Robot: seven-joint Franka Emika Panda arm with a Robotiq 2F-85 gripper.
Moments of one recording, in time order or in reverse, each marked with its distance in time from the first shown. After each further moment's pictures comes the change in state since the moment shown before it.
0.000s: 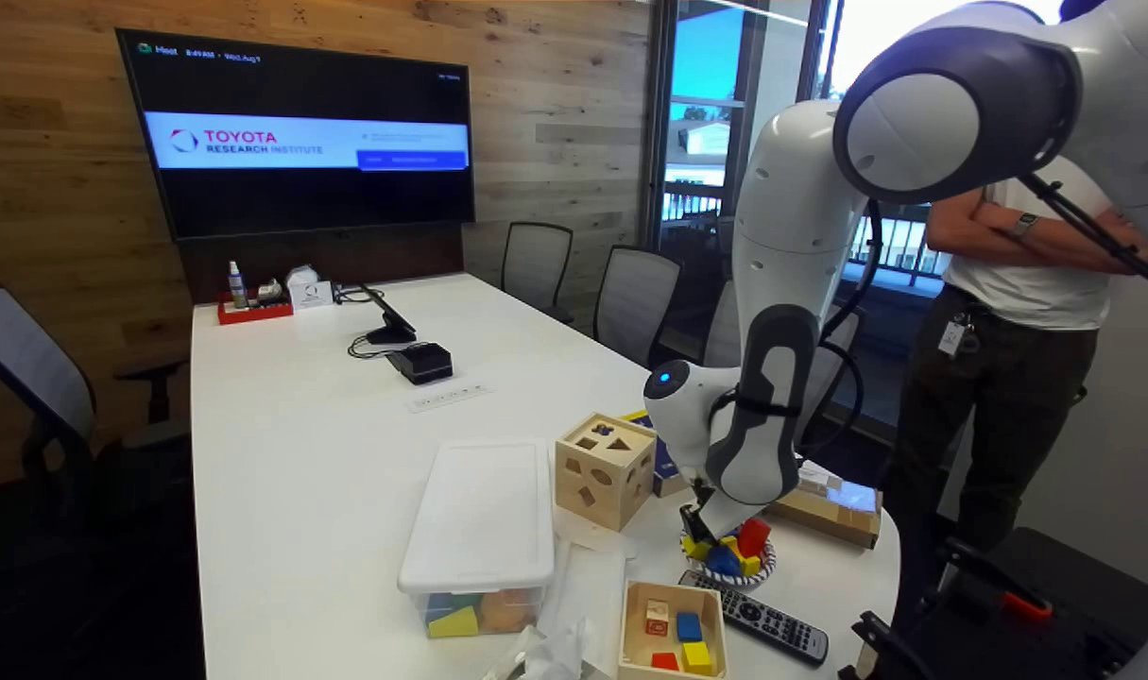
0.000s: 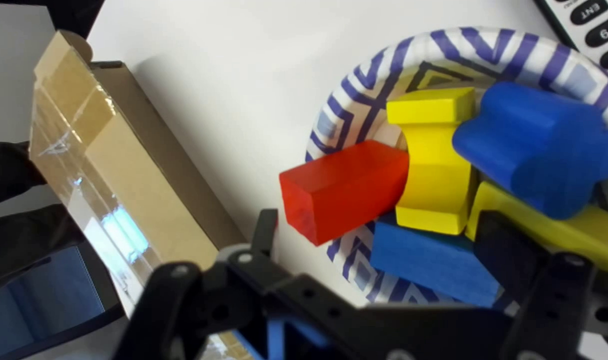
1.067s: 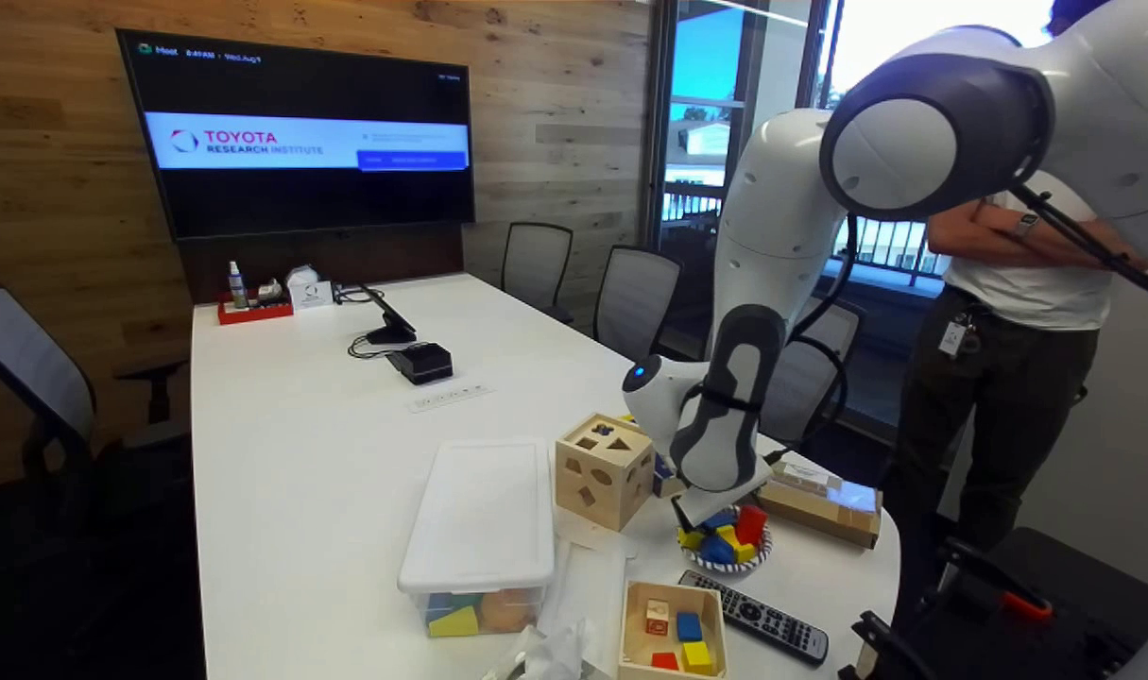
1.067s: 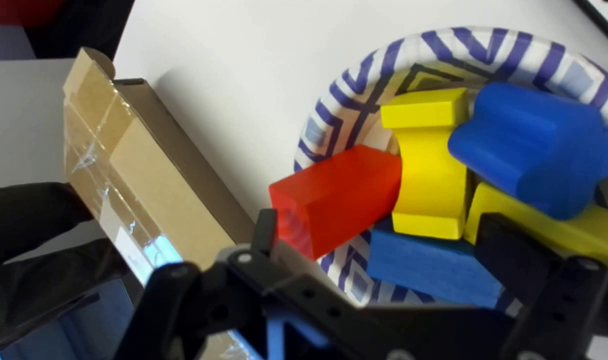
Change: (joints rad) arm -0.037 0.050 0.033 0.145 0.098 -0.195 0.000
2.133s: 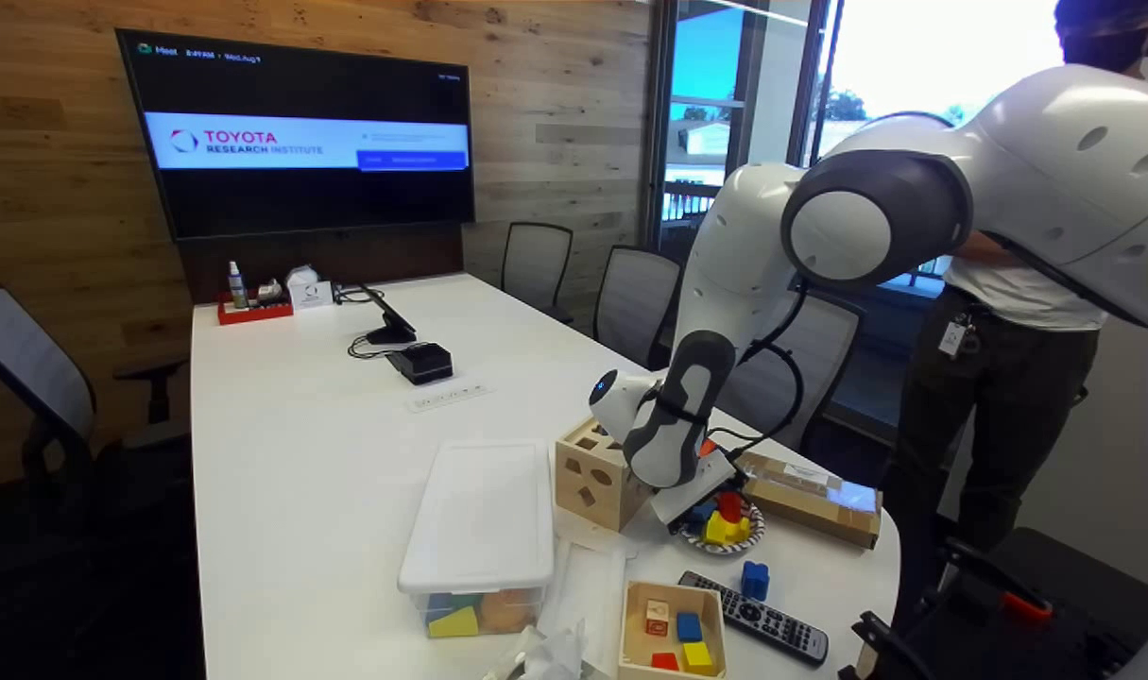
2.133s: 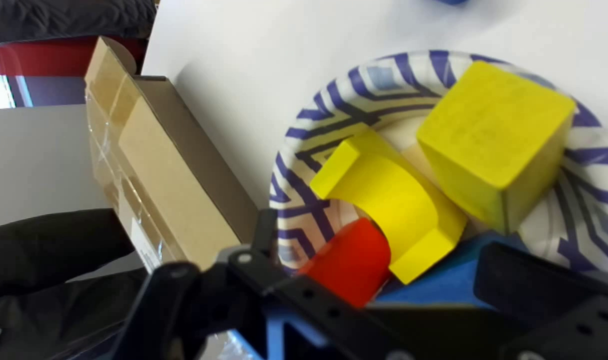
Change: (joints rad) arm -0.096 0.178 0.071 0.321 0.024 -0.305 0.004
